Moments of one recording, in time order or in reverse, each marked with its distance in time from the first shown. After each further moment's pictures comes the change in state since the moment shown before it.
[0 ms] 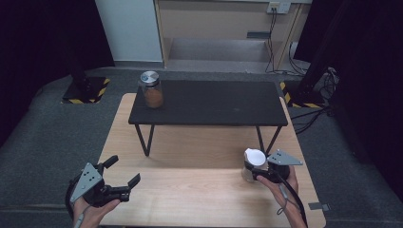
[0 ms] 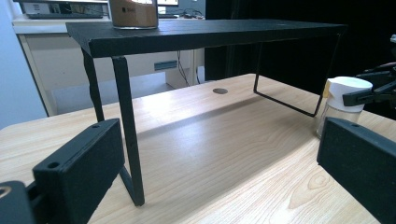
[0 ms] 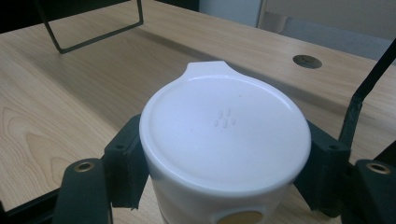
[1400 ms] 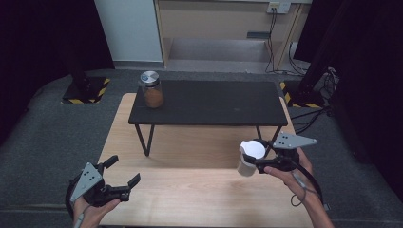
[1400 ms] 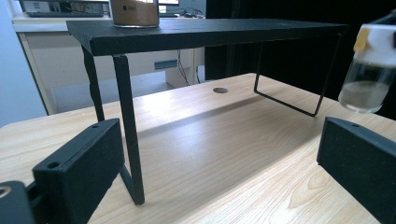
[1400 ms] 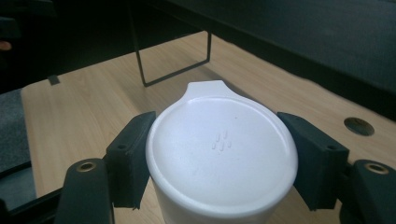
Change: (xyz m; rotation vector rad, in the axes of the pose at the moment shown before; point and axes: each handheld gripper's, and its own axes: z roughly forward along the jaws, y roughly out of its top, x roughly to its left) left arm 0.001 0.000 0.000 0.001 0.002 -0.006; right arm -0.026 0.102 -0.040 -0.010 0.258 -0.089
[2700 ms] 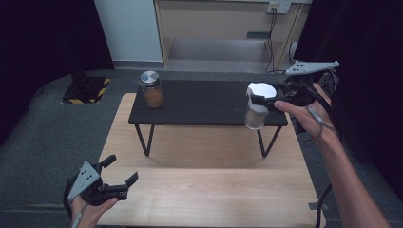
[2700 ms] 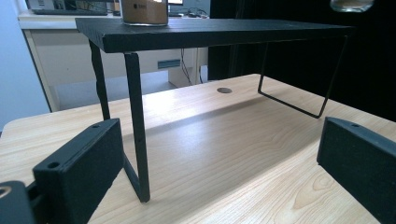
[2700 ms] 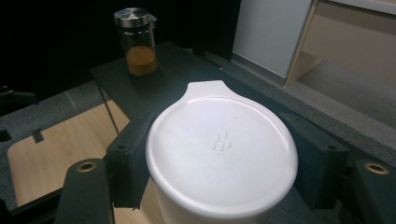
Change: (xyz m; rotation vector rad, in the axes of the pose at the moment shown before) left arm 0.005 -0.001 -0.002 -0.001 0.012 -0.017; right arm -0.047 0.158 -0.018 0.017 -0.085 0.036
